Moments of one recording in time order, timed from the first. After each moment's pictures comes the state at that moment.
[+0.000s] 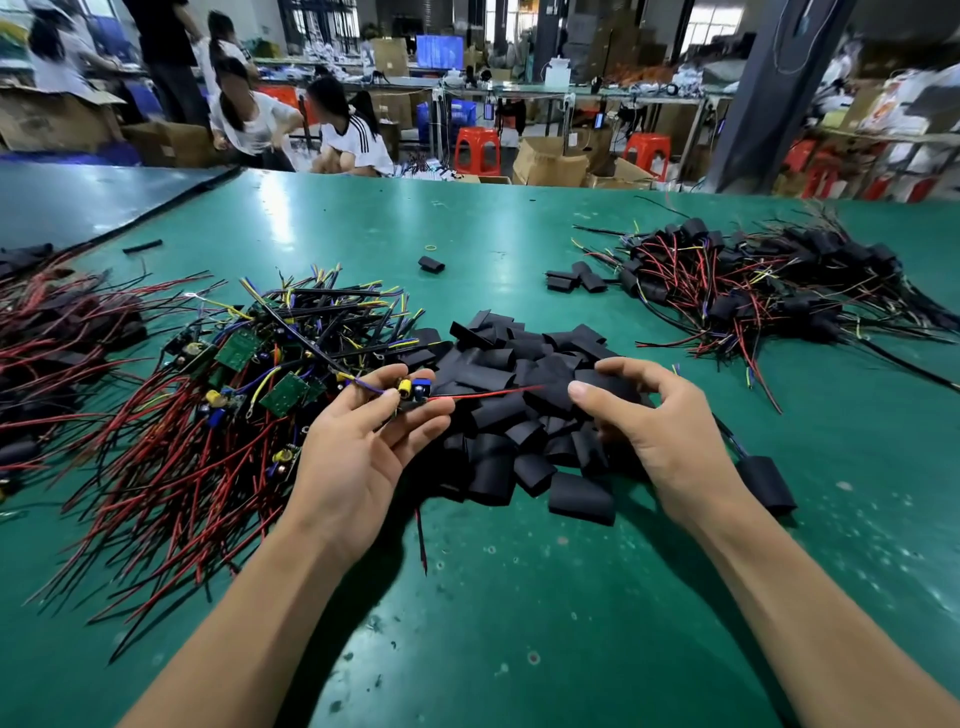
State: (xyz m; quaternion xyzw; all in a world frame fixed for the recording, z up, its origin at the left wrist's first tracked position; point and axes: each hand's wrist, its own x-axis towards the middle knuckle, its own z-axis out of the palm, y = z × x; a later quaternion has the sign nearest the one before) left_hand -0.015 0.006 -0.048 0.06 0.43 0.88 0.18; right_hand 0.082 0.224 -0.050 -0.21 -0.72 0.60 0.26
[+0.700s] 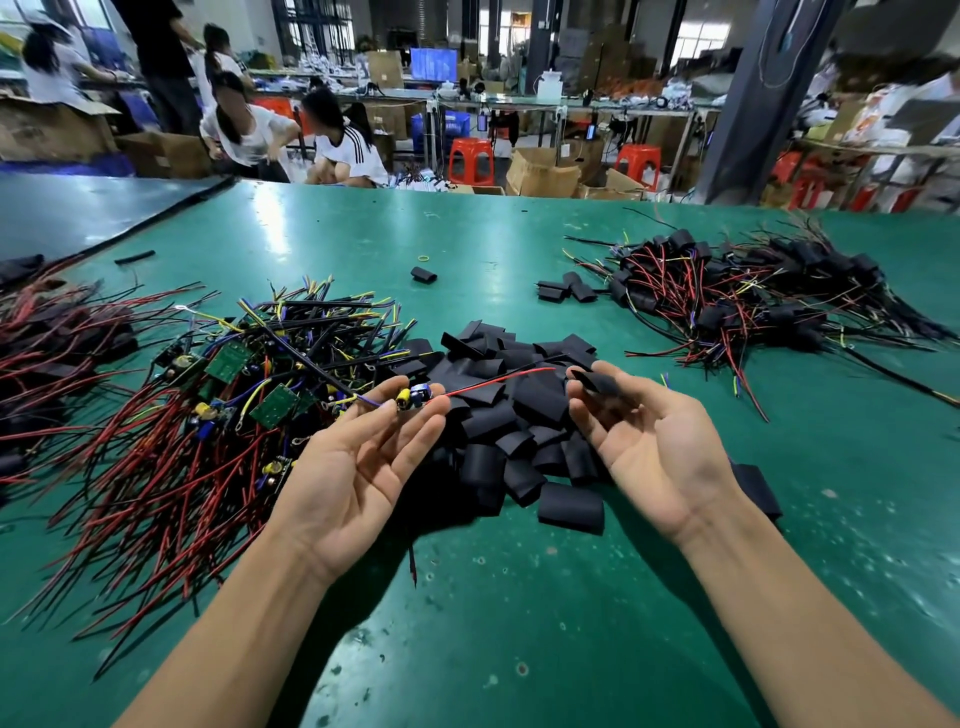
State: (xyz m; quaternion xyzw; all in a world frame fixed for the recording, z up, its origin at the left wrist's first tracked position) left_hand -0.011 0.002 -0.040 0.01 0.34 0.90 0.28; right_hand 0.078 0.219 -0.034 -0.16 -0.34 0.90 0.21
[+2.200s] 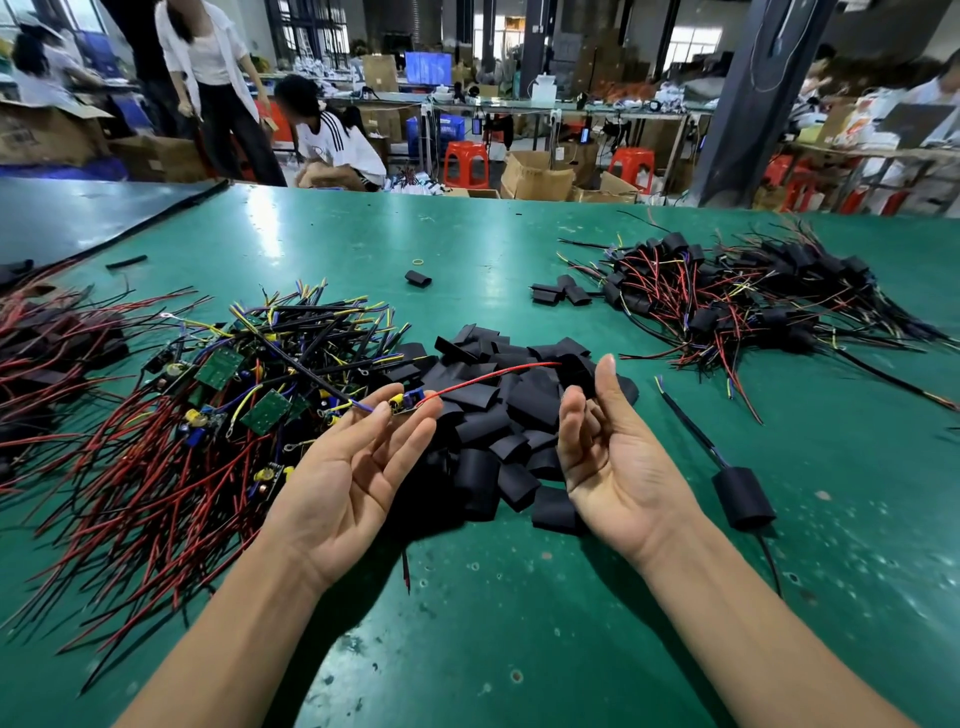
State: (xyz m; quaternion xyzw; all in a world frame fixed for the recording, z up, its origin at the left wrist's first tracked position) left_hand -0.015 0.004 -0.046 0.00 0.34 0.90 0.28; right_hand 0.074 0.190 -0.030 -0.21 -0.22 0.94 0.17
